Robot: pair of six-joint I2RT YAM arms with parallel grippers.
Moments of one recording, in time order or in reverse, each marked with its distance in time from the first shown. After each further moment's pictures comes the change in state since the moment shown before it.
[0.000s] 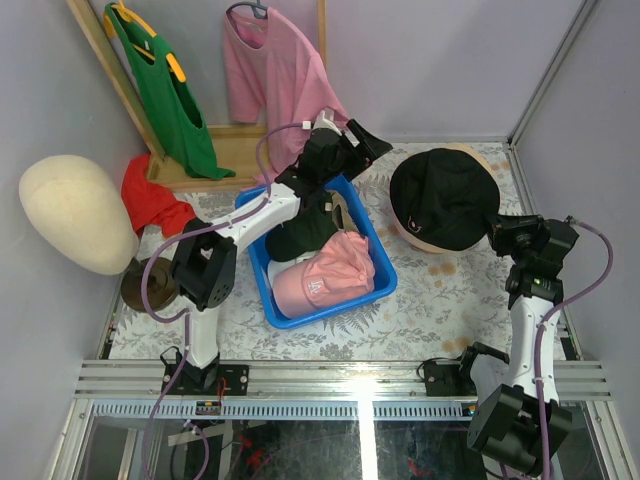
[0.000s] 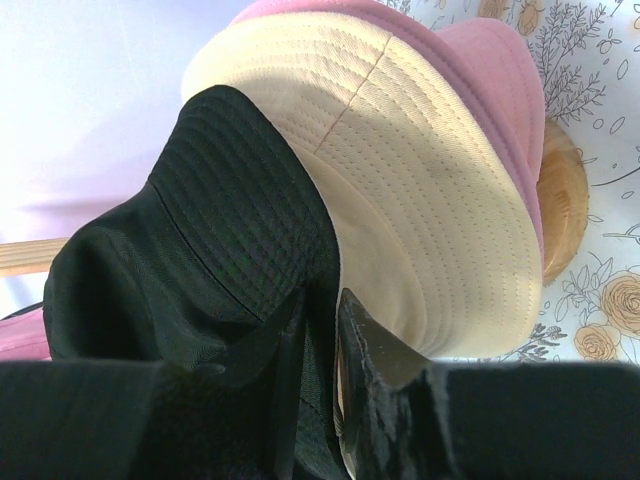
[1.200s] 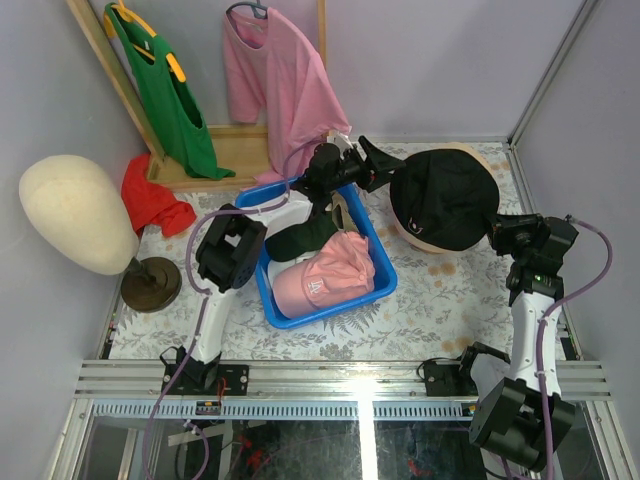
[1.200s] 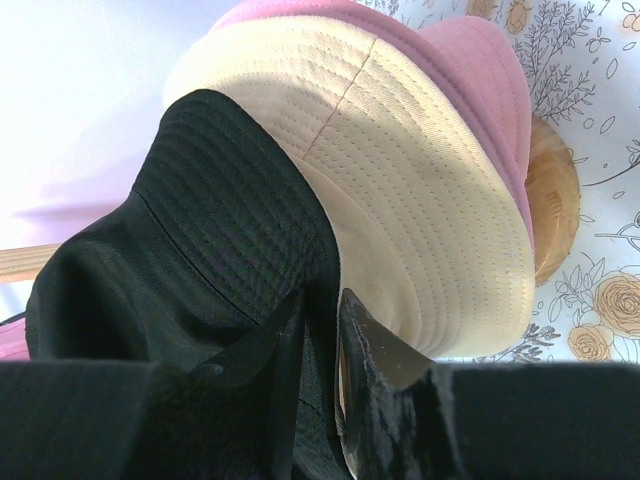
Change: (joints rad) left arm 0.041 0.230 -0.015 0.411 0.380 -0.238; right arm 0.000 0.032 0.010 -0.005 0.002 -0.007
